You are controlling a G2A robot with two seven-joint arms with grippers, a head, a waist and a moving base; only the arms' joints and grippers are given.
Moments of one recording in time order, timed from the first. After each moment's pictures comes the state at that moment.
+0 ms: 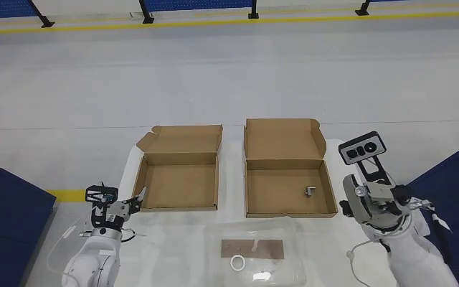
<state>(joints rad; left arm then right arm) 1.73 -1.15 -1.60 -1.80 1.33 0.00 0.00 -1.48 -0.95 1.50 -2.09 1.42 -0.05 1.15</state>
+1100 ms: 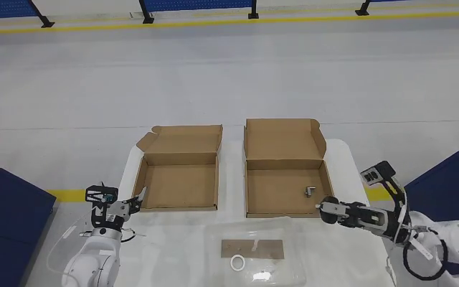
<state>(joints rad) 1.73 -1.15 -1.60 -1.80 1.33 0.00 0.00 -1.76 -0.90 1.89 -2.05 0.49 0.00 1.16</state>
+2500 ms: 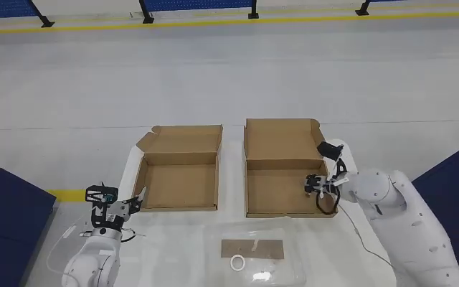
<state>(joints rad) 1.73 -1.15 -1.60 -1.80 1.33 0.00 0.00 -1.13 -0.91 1.26 -1.68 -0.42 0.44 1.10</state>
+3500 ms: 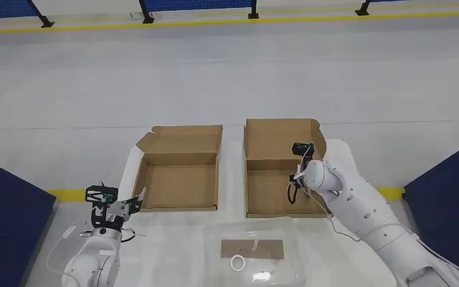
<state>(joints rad) 1.73 -1.15 -1.60 -1.80 1.33 0.00 0.00 -0.83 -1.04 0.83 -1.31 -0.64 0.55 1.00</state>
